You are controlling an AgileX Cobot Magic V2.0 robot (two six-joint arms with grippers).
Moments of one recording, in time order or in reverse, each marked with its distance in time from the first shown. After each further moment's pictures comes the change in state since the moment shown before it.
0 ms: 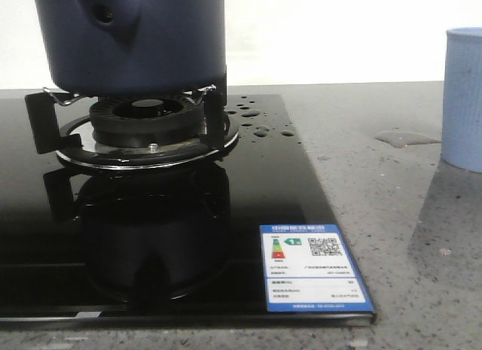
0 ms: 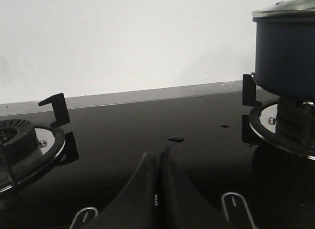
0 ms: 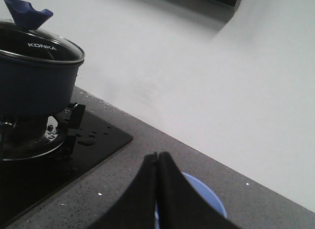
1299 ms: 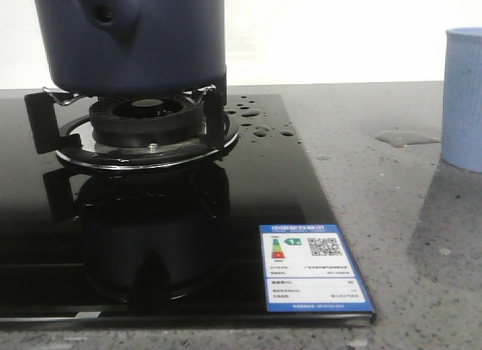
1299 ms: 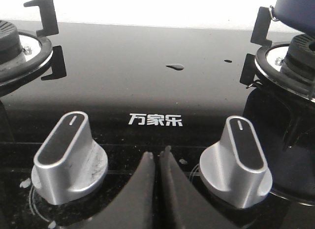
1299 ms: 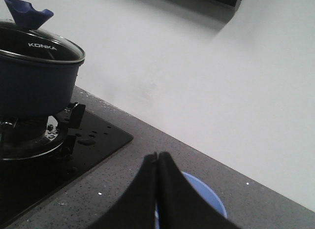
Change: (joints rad) left arm 0.000 0.000 0.000 0.161 0.238 -0.309; right arm 0.000 0.000 0.004 0.000 0.000 0.002
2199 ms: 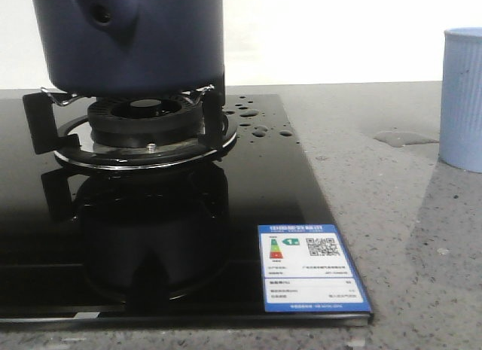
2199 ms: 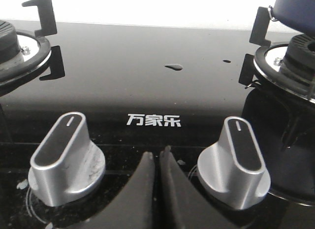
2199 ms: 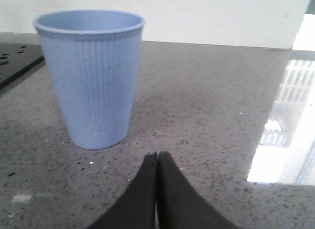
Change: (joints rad) left arm 0.000 0.000 0.000 -0.002 0.000 0.000; right arm -0.152 -0.287 0.325 1.223 0.275 -0.925
